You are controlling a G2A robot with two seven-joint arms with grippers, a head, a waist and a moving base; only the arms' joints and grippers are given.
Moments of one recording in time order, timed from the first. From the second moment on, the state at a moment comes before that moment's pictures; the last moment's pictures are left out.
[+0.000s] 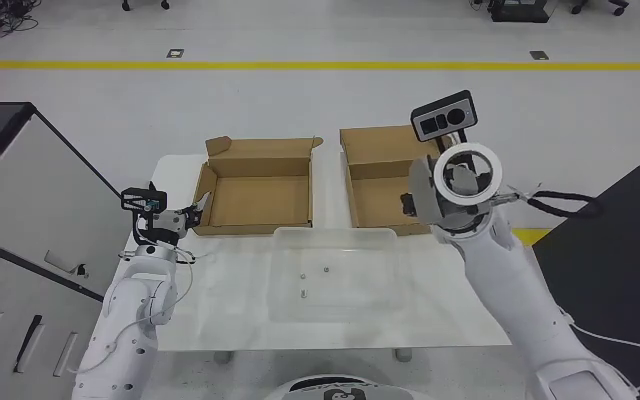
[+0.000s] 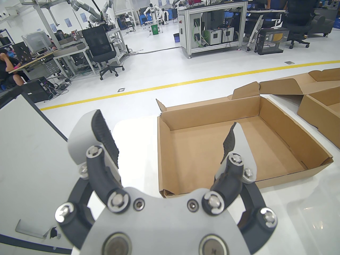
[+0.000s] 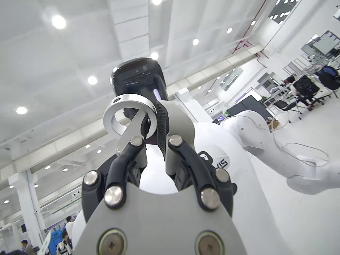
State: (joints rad) left arm 1.73 -1.15 -1.60 -1.80 1.33 0.00 0.00; right arm -1.17 -1.15 1.13 -1.91 1.37 -0.23 1.18
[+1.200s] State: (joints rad) left arm 1.73 -1.15 -1.60 -1.80 1.33 0.00 0.00; right arm -1.32 -1.09 1.46 -1.86 0.96 0.04 1.05
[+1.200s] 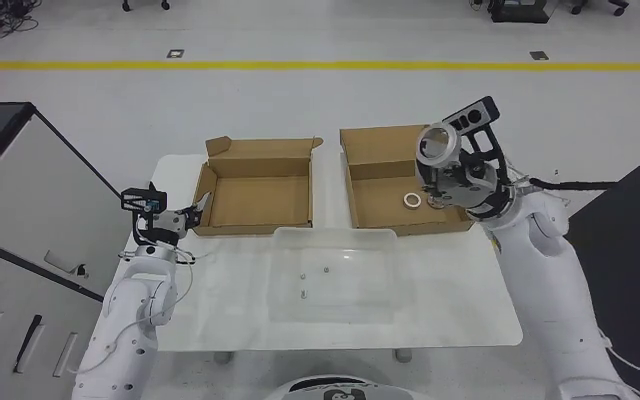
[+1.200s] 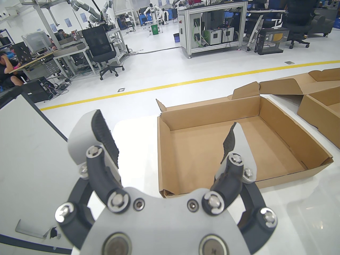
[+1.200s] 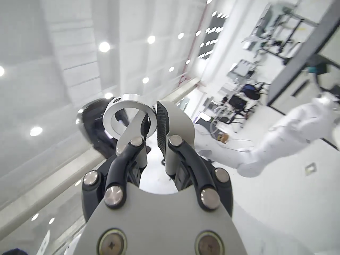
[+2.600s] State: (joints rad) left arm 1.73 -1.15 -1.60 -1.80 1.33 0.00 0.00; right arm -0.80 -1.08 0.89 -1.38 -0.63 0.32 1.14
